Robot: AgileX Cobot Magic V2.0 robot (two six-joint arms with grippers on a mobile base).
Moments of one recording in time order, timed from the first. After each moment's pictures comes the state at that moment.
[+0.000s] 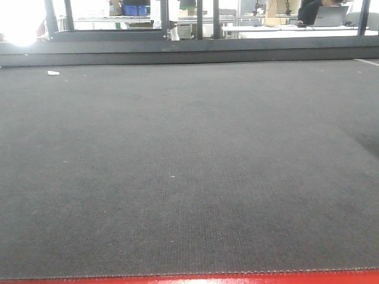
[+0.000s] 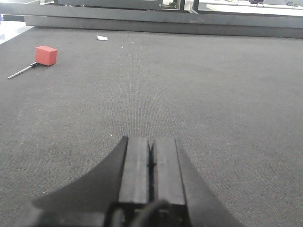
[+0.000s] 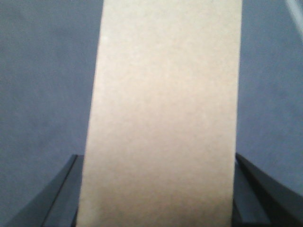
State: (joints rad) left arm -0.11 -0.01 0.03 -0.08 0.12 0.05; right arm 0.14 0.43 -0.68 -0.10 0.76 0.13
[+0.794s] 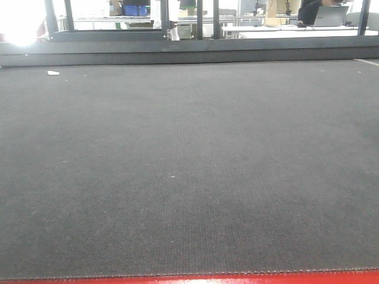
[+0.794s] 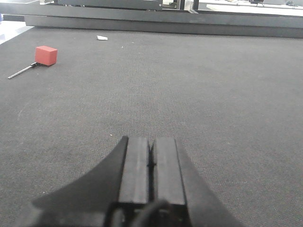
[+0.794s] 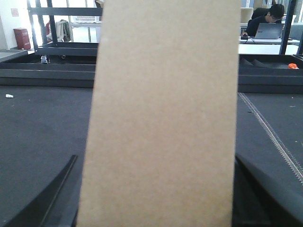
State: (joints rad) left arm -0.11 -0.01 0.03 -0.08 0.12 0.05; right arm 0.14 0.03 -0.68 -0.10 0.72 0.13
